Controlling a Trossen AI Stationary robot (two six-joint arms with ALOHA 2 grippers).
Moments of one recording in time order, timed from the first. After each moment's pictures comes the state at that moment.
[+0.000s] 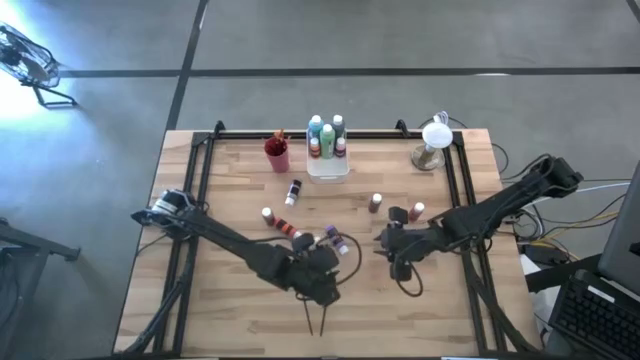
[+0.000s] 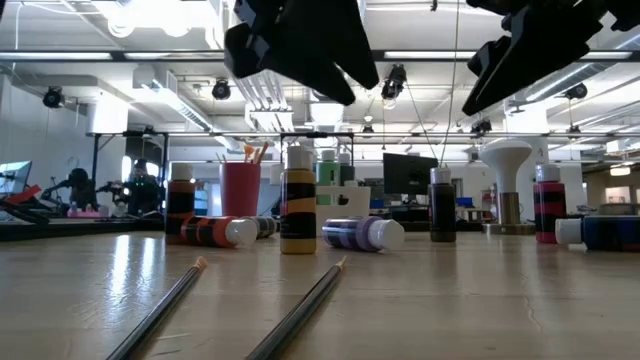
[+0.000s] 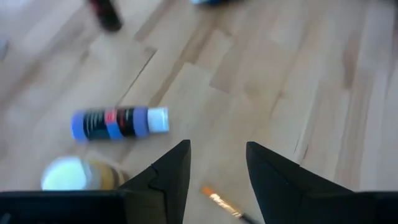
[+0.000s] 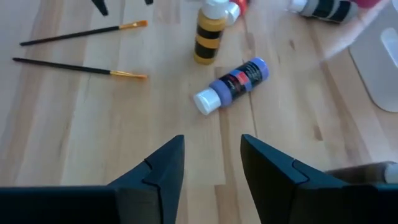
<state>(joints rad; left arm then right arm) -0.44 1.89 1.53 -0.55 -0.52 -0.75 0.42 1.25 0.79 -0.41 0.35 0.35</state>
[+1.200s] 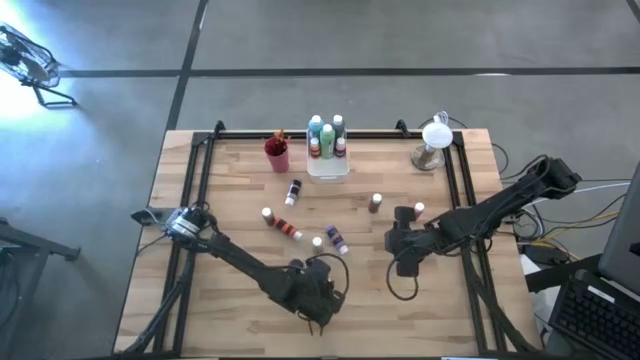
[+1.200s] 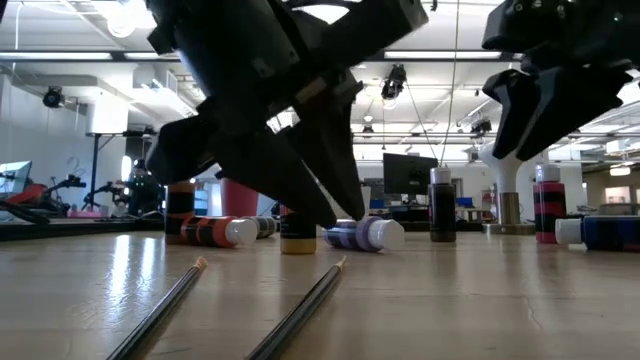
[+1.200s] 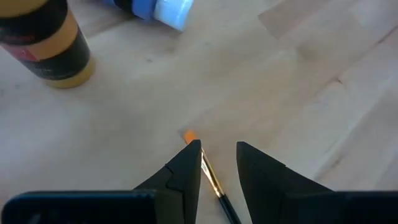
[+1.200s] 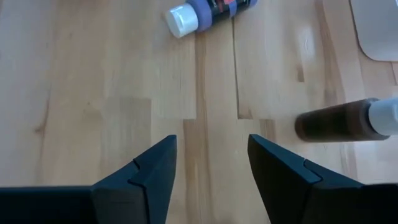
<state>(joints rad) -0.51 2.09 1.52 -0.52 -0.56 -1.39 0.42 1.28 0.76 -0.60 0.37 0.33</state>
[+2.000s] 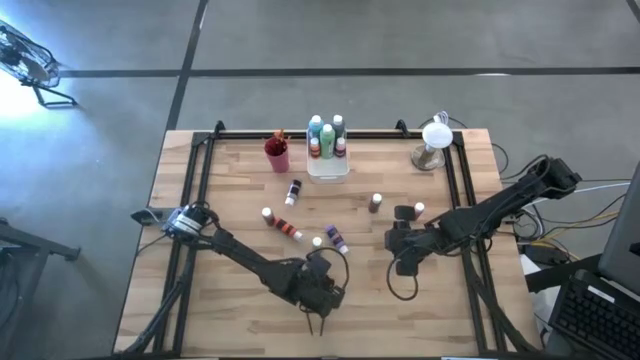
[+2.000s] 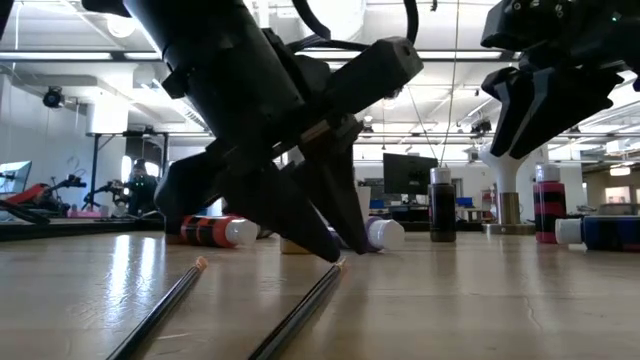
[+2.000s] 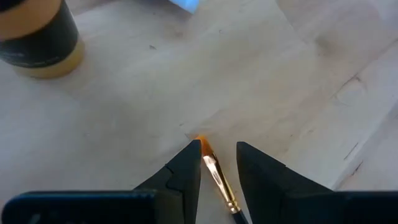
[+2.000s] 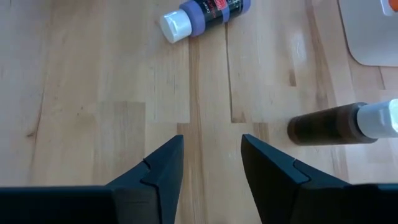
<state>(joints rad) -0.48 2.09 1.42 -0.38 -0.49 -1.38 0.42 1.28 0.76 -0.59 0.40 0.32</state>
